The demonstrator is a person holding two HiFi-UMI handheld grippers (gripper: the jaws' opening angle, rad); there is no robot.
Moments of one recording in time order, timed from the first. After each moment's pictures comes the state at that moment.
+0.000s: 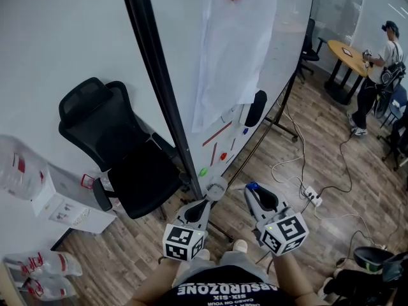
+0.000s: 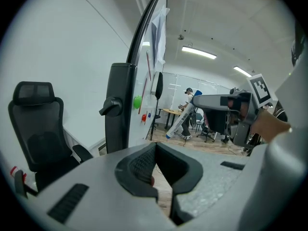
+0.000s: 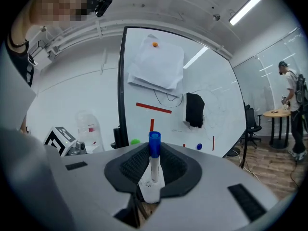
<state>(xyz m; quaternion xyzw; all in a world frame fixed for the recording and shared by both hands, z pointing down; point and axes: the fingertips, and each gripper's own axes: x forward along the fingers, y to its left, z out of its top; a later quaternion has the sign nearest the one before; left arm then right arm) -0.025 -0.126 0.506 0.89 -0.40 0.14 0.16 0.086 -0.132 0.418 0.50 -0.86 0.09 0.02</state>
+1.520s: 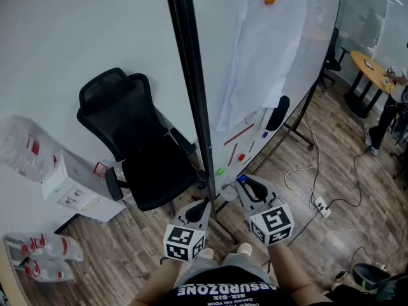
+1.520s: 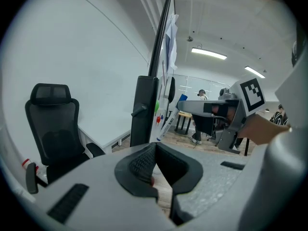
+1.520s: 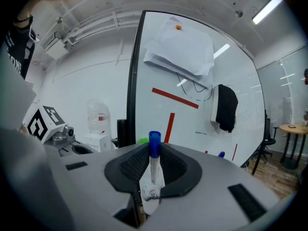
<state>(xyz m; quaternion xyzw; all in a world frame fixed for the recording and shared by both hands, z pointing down) -0.064 -0.125 0.502 0.86 -0.46 0.13 0.17 0.021 -0.171 0.432 0.44 -0.89 0.04 0.08</state>
